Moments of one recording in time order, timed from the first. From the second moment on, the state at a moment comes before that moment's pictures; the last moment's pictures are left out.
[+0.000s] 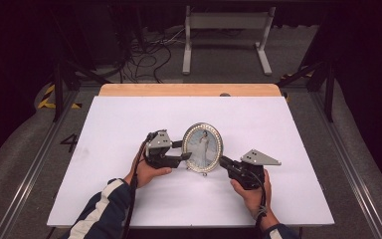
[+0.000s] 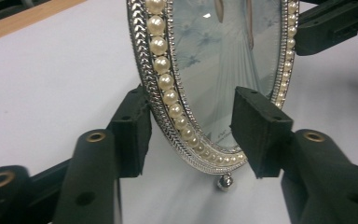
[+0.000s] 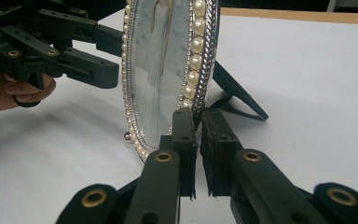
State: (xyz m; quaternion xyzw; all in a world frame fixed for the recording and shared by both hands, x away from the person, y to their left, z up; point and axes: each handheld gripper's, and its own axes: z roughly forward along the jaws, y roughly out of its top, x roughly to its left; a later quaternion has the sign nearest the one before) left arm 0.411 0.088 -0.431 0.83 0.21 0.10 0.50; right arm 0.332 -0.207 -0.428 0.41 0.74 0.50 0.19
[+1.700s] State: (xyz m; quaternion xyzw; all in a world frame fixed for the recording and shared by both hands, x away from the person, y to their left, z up) left arm 0.399 0.102 -0.432 0.84 0.22 0.13 0.48; right arm 0.356 -0.200 -0.430 0.41 0.74 0.49 0.19
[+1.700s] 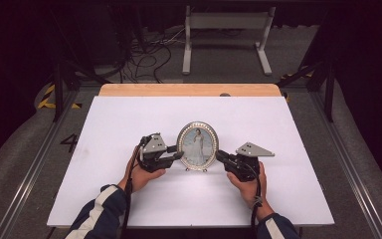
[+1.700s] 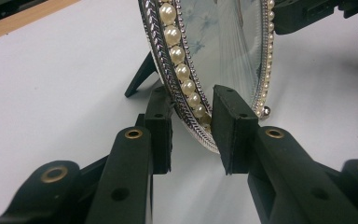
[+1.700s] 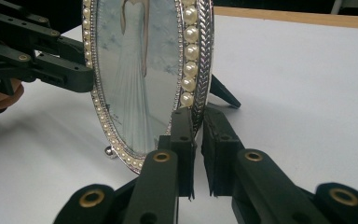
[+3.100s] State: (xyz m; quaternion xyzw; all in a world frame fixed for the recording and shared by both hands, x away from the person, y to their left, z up) left arm 0.384 0.126 -0.414 0.84 0.22 0.18 0.47; right arm 0.349 -0.197 -0.422 0.34 0.80 0.43 0.25
